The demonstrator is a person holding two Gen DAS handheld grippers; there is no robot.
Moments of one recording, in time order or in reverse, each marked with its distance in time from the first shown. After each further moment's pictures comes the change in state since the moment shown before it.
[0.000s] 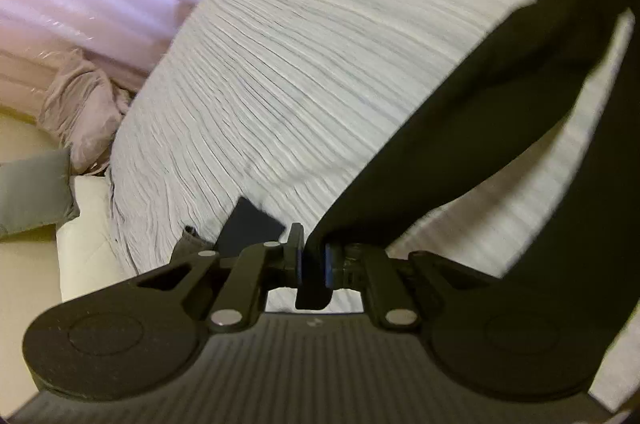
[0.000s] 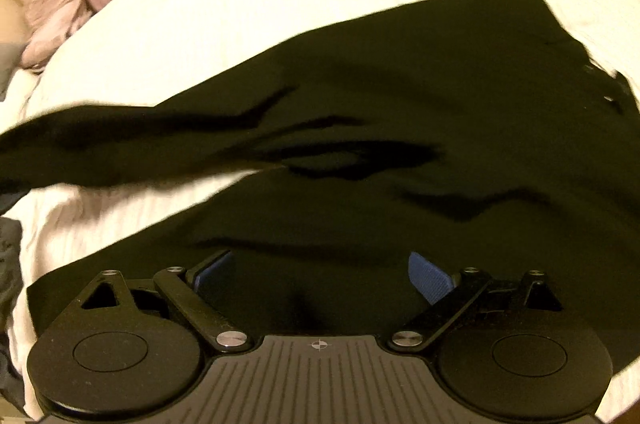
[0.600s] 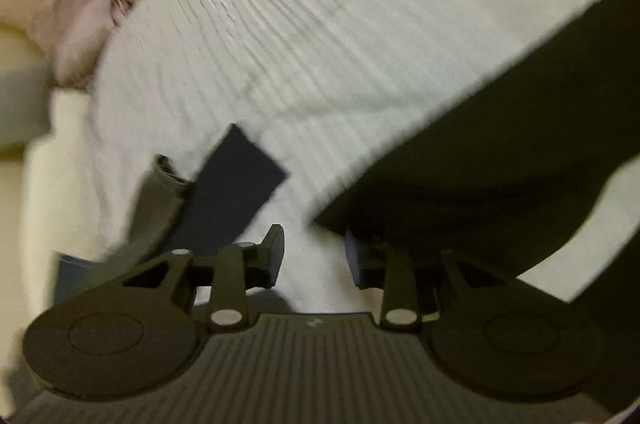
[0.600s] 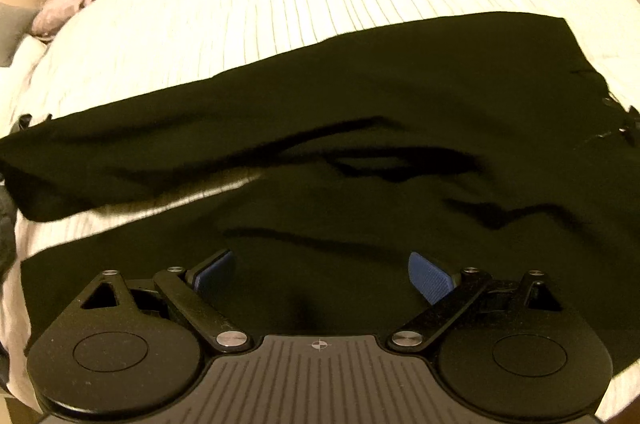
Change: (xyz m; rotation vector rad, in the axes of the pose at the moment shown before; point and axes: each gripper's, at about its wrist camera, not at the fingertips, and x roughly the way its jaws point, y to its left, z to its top) left arm 0.138 0.022 -0.017 -0.123 0.179 0.039; right arm -0.005 0.035 -0.011 -0.089 0.014 -0.053
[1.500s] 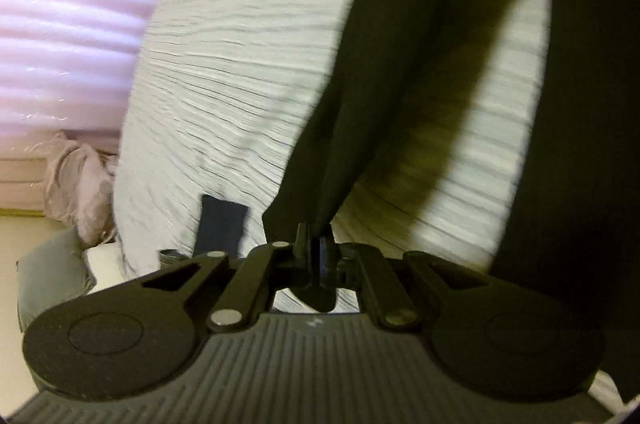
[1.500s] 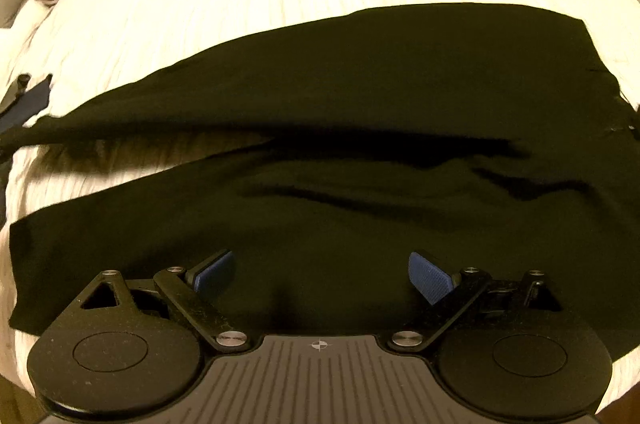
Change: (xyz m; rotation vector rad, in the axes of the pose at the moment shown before) left arm -0.005 -0.100 -0.108 0.479 -0.237 0.076; right arm 0.016 0.029 -0.020 -0.048 0.051 -0.027
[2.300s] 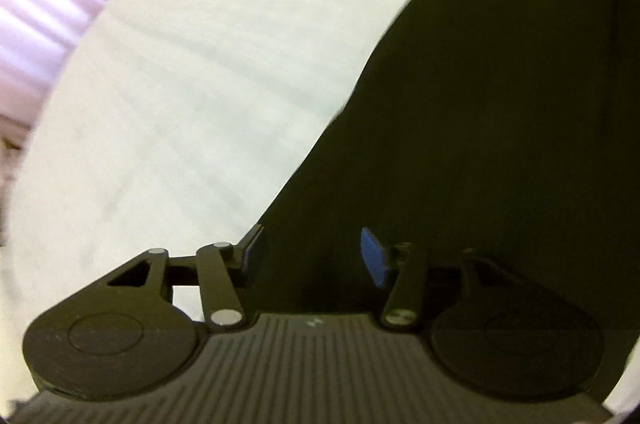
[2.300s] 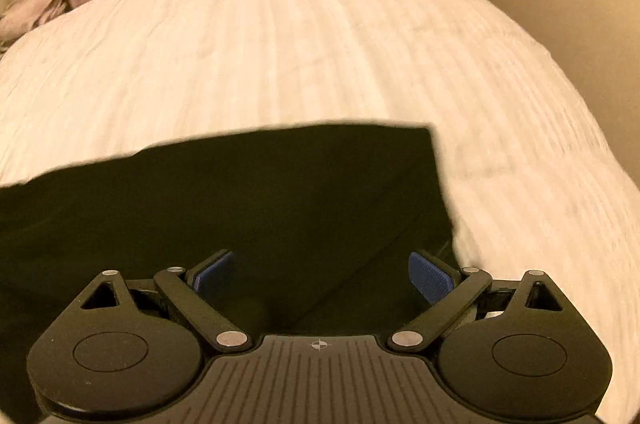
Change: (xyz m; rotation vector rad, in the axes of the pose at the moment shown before) left arm -0.011 0.045 0.206 -0.319 -0.162 -0.358; right arm -0.019 -0.235 0.133 -0.055 -0.220 -0.140
